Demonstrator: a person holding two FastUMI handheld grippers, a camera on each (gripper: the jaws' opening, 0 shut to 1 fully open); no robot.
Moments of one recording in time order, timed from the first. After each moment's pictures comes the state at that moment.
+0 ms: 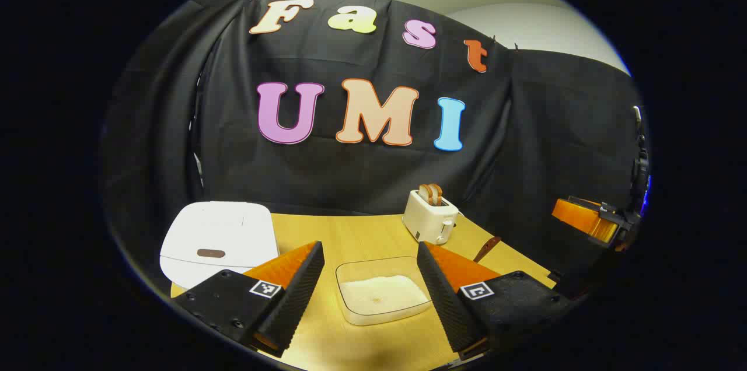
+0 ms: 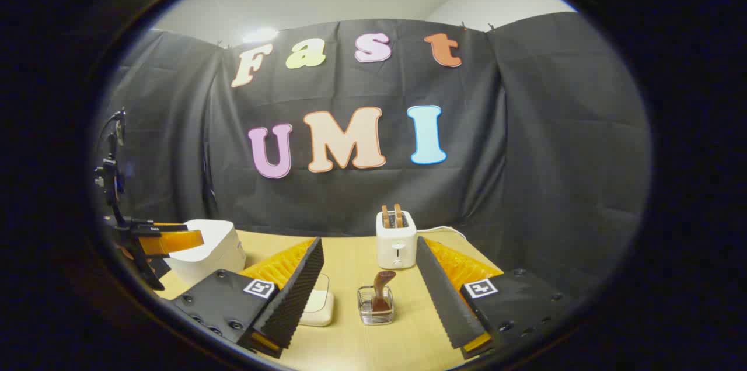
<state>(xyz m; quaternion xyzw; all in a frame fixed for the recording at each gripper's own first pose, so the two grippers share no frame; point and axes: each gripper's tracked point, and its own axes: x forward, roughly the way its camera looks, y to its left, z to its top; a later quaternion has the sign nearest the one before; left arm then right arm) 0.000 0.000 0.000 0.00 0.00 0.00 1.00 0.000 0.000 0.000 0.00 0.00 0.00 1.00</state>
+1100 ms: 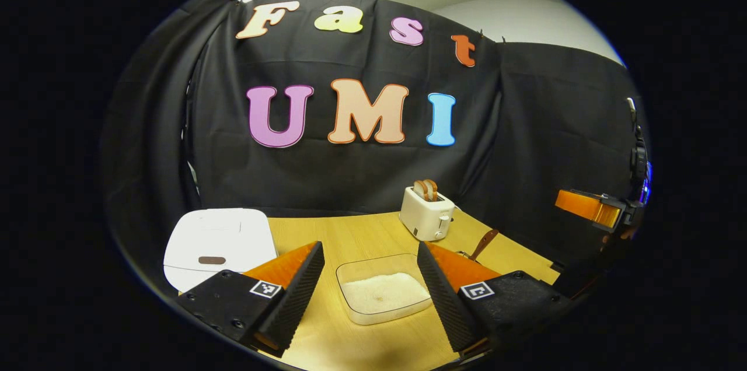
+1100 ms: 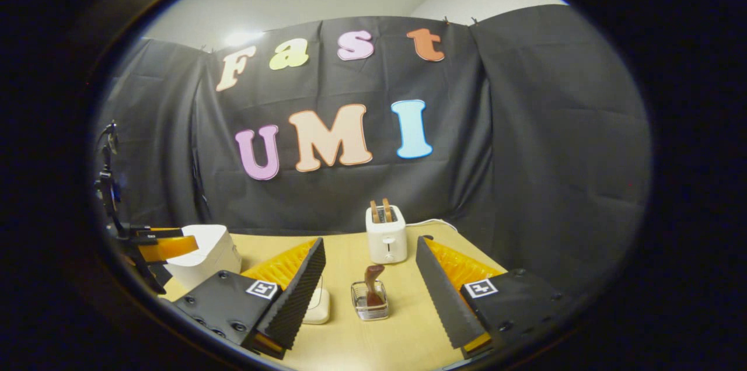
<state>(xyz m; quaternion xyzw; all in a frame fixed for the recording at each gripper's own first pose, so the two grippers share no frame) -0.001 -0.001 0.002 0.02 0.00 -0.02 1.00 -0.007 -0.004 -0.005 0.02 0.01 -0.03 1.00</state>
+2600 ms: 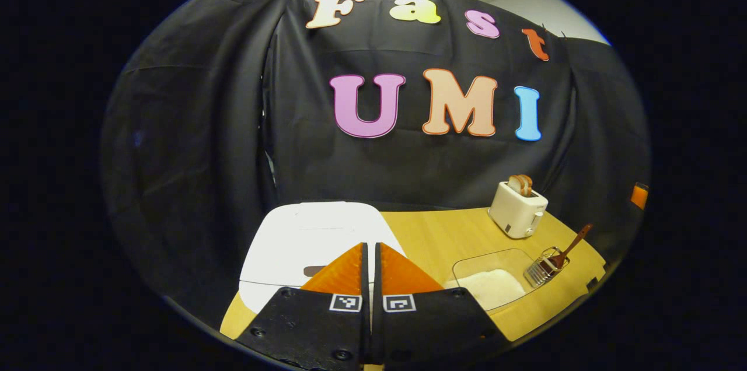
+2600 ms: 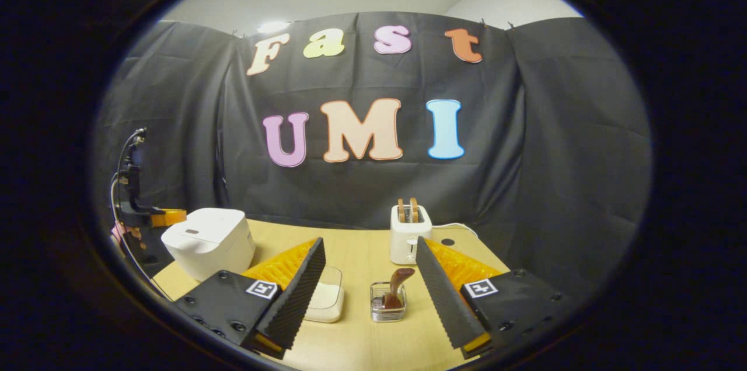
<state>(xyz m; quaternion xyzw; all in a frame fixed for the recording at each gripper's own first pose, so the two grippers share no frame) 0.000 0.194 -0.009 0.02 0.02 0.16 0.99 -0.003 0.009 -0.005 -0.03 0.03 0.04 1.00</state>
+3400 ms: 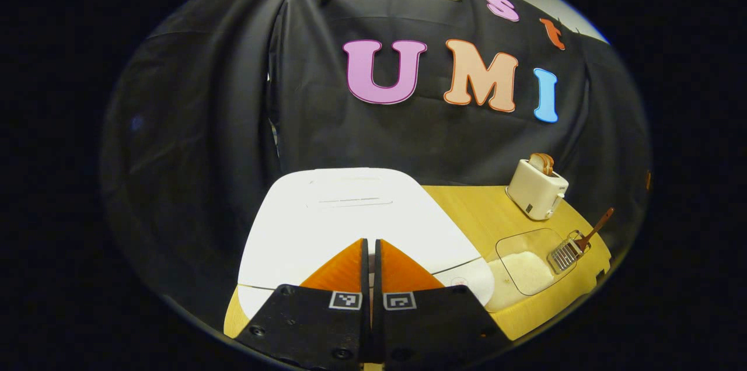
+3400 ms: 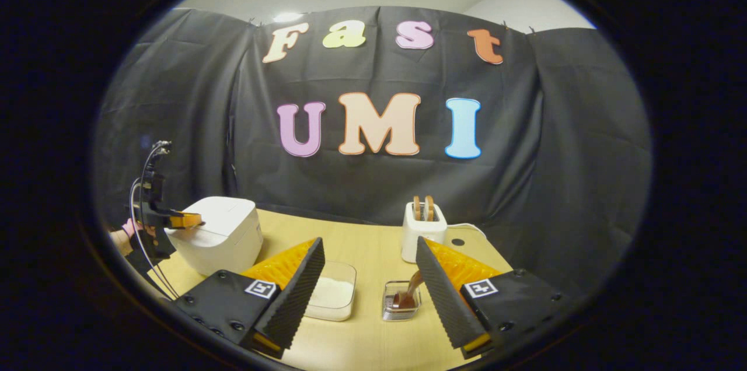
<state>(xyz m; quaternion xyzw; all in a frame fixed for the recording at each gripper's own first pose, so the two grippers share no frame) 0.027 0.252 -0.062 0.00 0.07 0.15 0.99 -0.005 0.013 -0.008 -0.06 0.04 0.06 1.00</state>
